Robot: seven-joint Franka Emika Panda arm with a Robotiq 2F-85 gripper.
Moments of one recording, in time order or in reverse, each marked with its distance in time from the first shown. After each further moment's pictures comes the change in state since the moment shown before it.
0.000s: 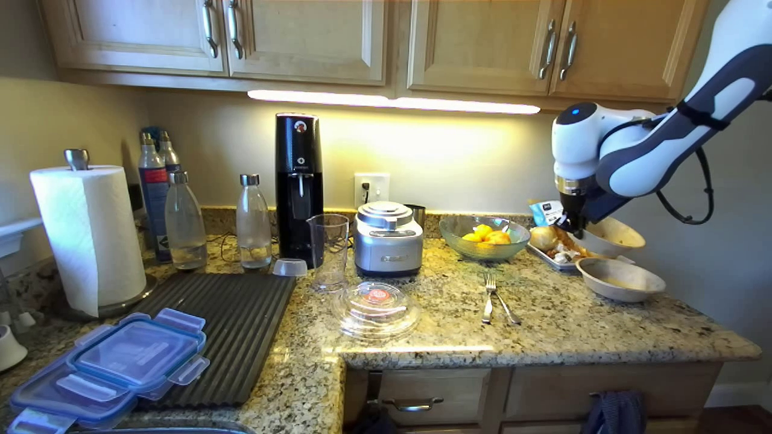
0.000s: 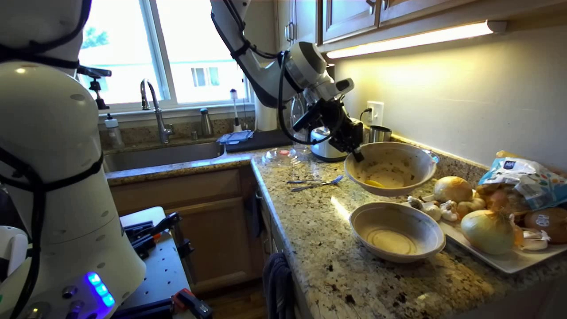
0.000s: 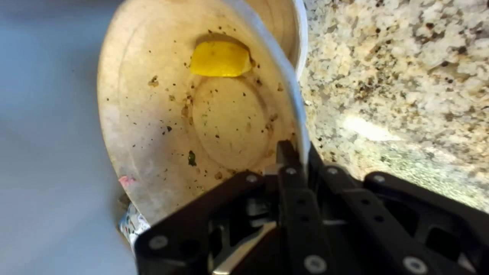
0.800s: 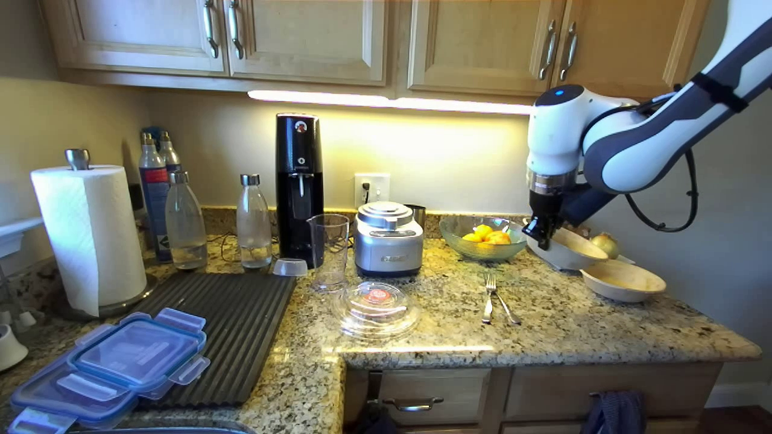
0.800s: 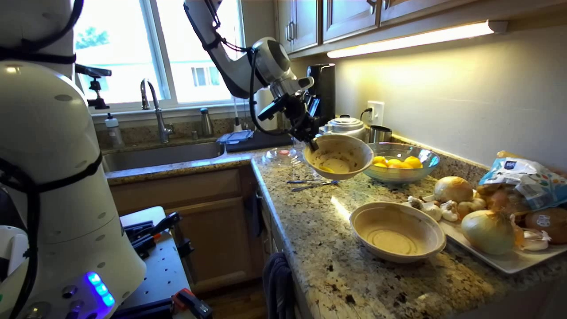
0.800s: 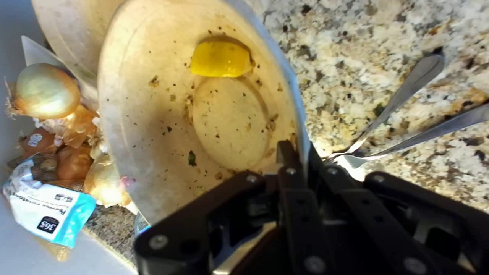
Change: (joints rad) arm -0.108 -0.087 0.355 -0.067 0.075 -0.033 -0.033
